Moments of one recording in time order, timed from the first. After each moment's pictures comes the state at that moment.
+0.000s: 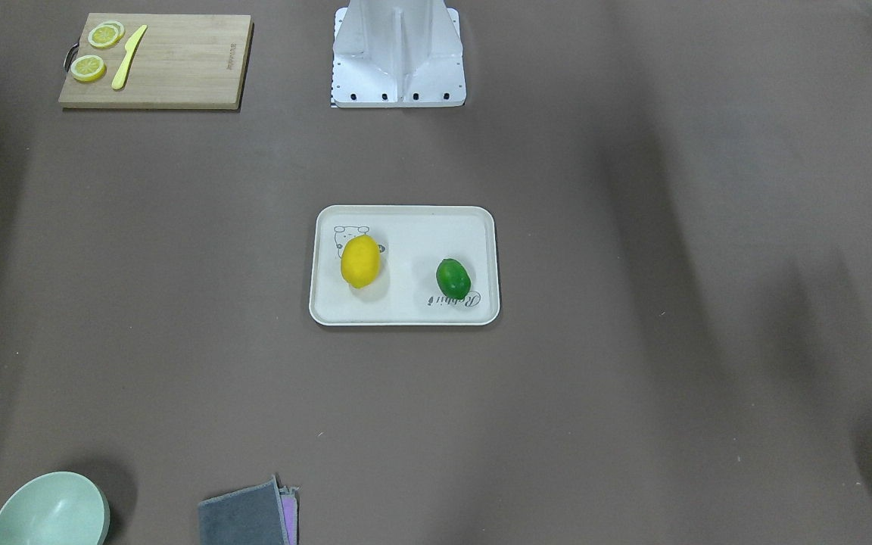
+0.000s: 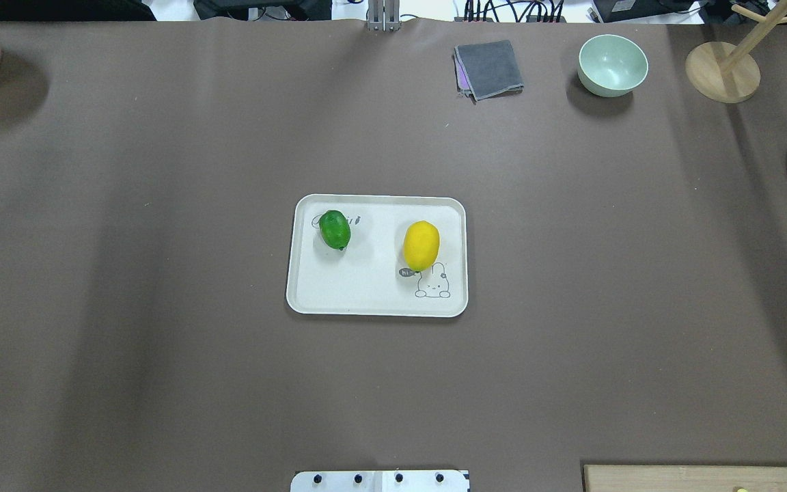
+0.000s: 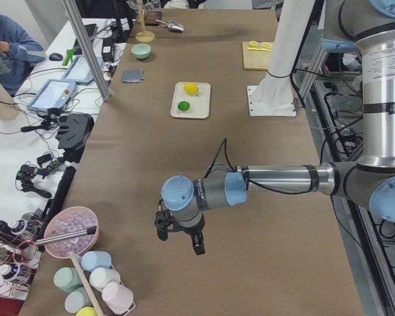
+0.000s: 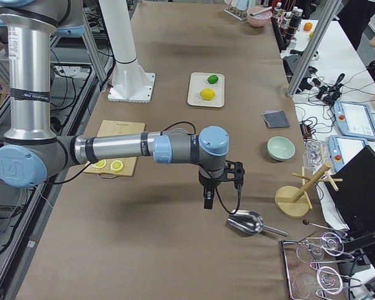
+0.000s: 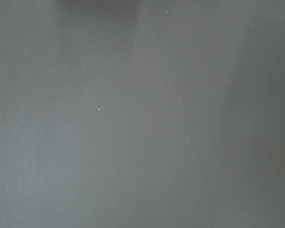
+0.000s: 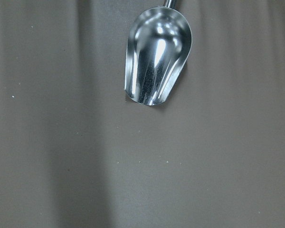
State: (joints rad) left arm -1.60 -1.44 -1.68 -1.36 -2.32 -0.03; right arm 1.56 -1.64 1.77 -1.65 2.28 0.09
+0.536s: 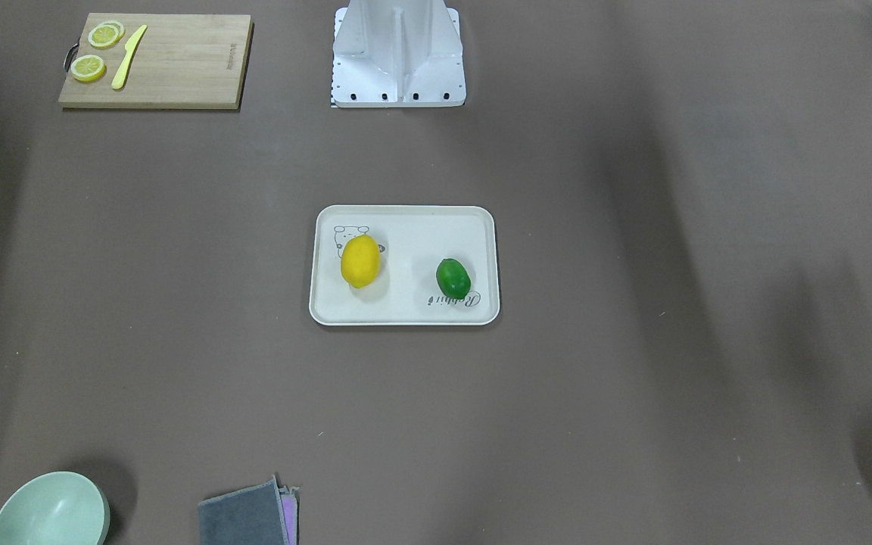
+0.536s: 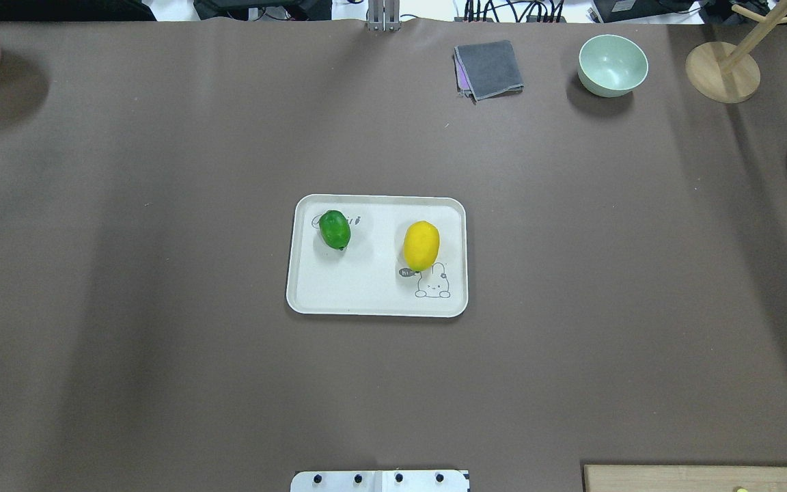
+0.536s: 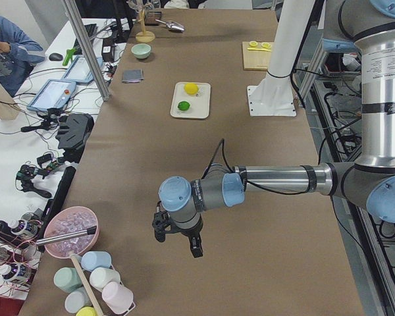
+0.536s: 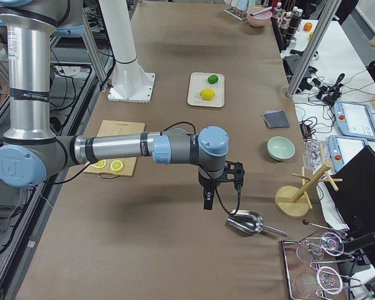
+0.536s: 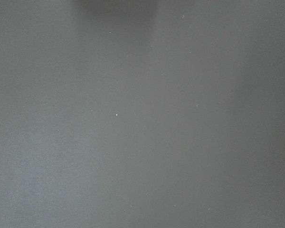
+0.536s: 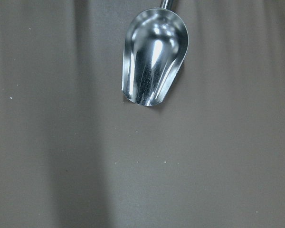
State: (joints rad) left arm -1.60 -1.46 -1.67 -1.36 -2.31 -0.02; right arm 1.57 -1.64 1.77 -1.65 2.28 0.09
